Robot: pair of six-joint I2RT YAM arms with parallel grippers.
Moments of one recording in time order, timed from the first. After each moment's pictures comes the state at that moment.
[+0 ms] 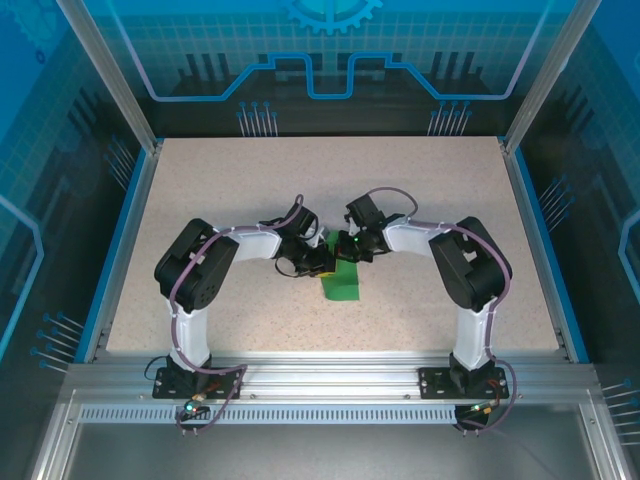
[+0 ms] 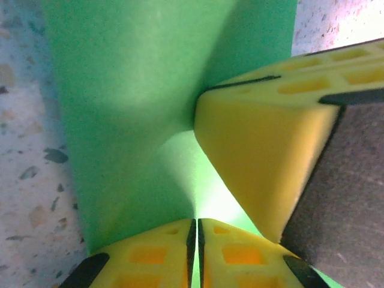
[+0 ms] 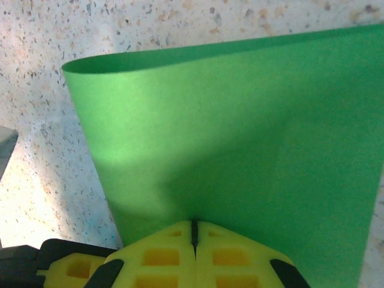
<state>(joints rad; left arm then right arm) -0.53 1.96 1.08 -0.25 0.60 -0.67 0.55 1.94 1.14 -0.30 -0.33 0.70</state>
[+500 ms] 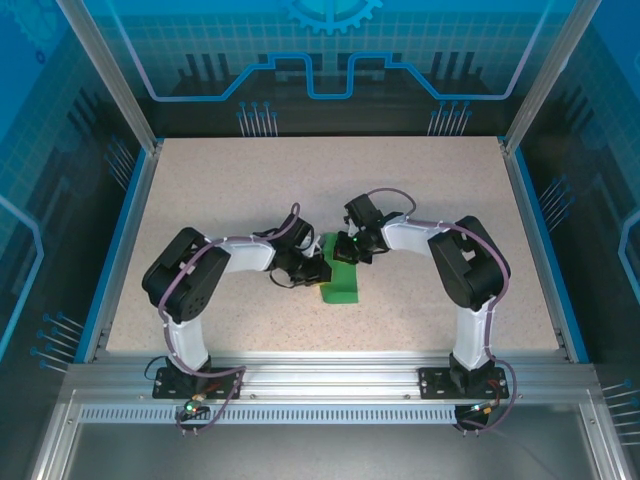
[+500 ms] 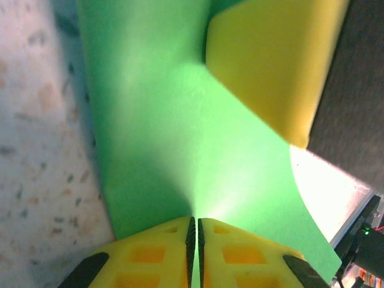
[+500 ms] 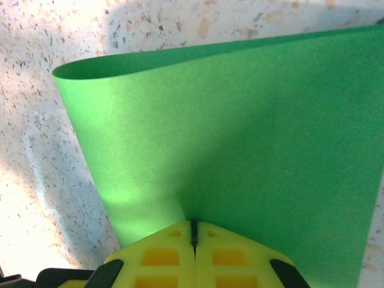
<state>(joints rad) -0.56 1.85 0.93 -0.19 0.58 -0.67 0.55 1.95 1.16 -0.36 -0.35 0.72</state>
